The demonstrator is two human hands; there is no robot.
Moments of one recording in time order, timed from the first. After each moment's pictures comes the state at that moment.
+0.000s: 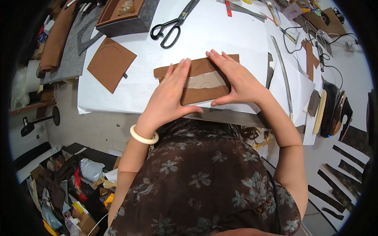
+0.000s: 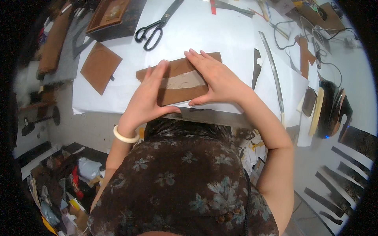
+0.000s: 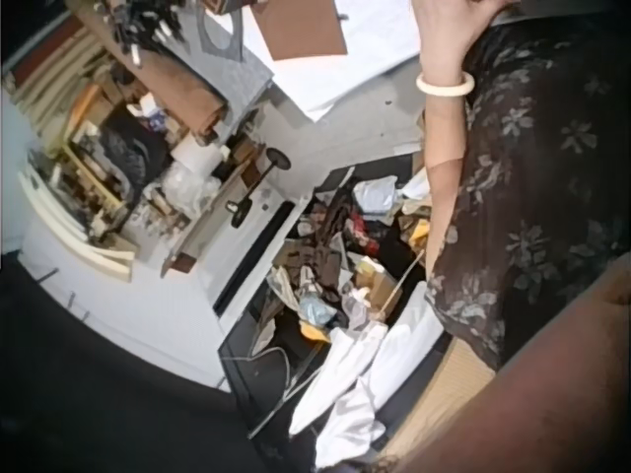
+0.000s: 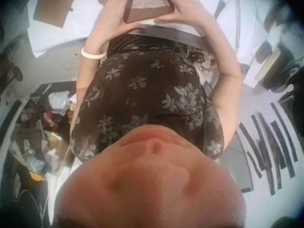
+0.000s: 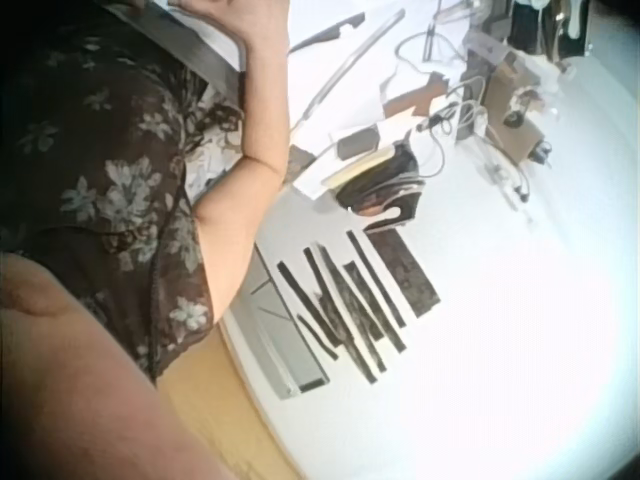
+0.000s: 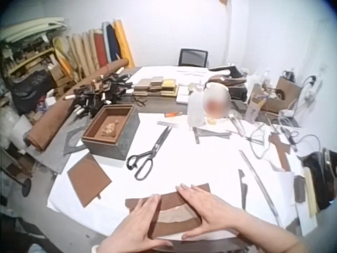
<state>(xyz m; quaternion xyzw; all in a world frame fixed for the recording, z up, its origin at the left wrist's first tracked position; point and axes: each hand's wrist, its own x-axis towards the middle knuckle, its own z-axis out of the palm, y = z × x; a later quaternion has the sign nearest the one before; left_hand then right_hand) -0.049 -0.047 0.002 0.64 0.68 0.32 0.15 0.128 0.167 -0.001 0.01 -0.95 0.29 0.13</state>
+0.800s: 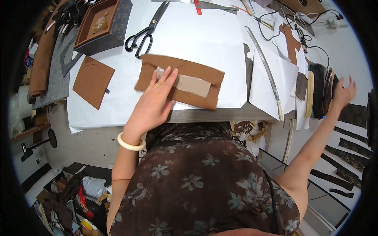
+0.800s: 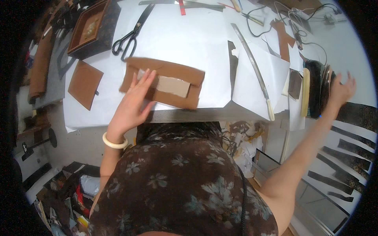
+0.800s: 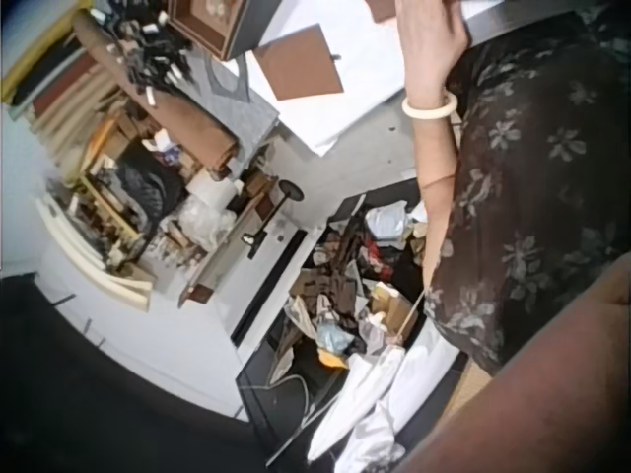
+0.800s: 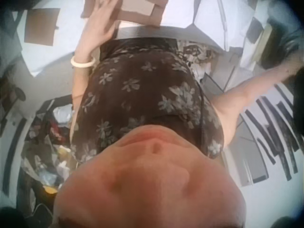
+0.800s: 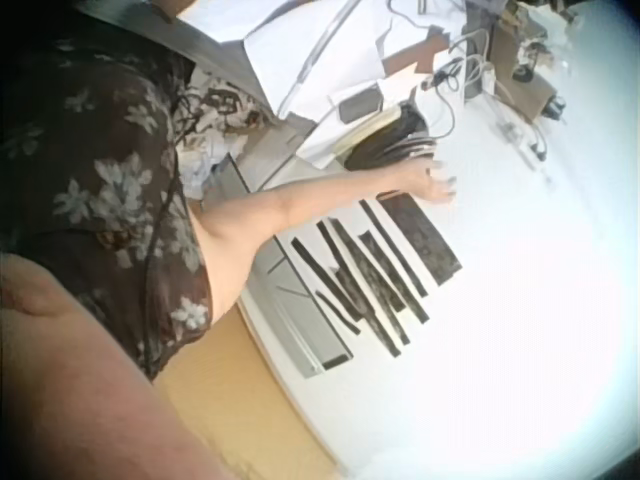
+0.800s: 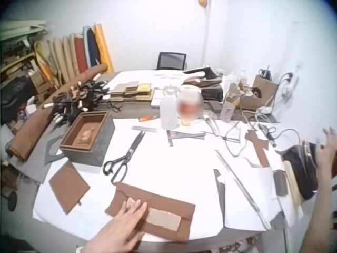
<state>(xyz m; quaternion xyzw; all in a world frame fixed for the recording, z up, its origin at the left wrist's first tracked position) -0.046 -0.033 0.009 0.69 0.65 0.27 0.19 0.578 0.403 0.156 -0.45 -0.70 -0.48 0.26</state>
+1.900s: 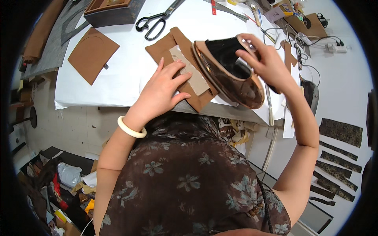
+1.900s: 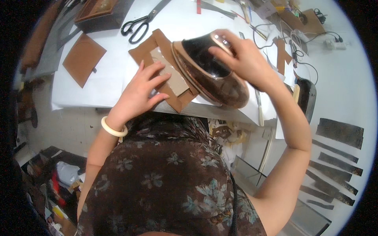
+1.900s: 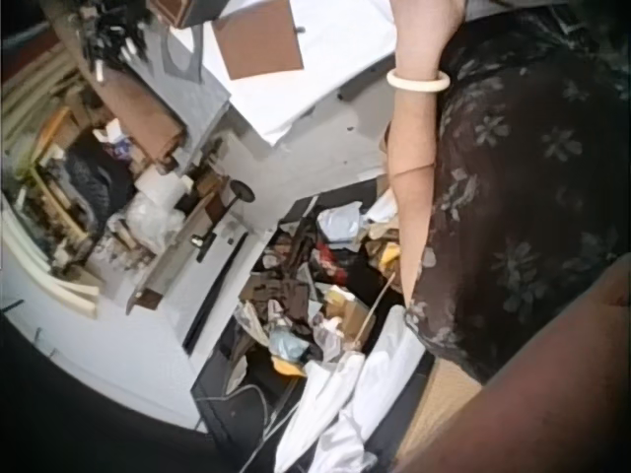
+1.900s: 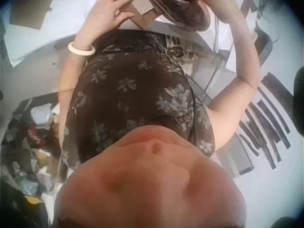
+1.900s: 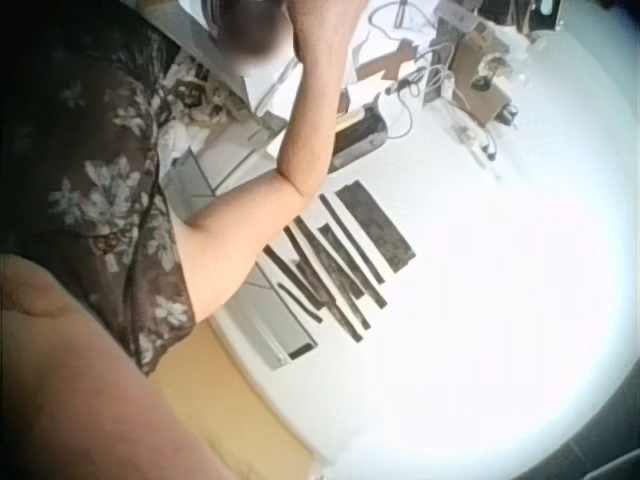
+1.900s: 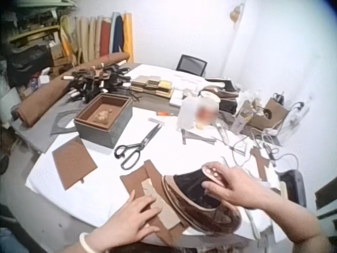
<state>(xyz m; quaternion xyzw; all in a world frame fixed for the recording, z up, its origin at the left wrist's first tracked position) -0.031 -0.043 -0.017 0.67 0.66 0.31 0.13 0.164 0.195 0.116 -0.25 -0.94 0.21 0.02</state>
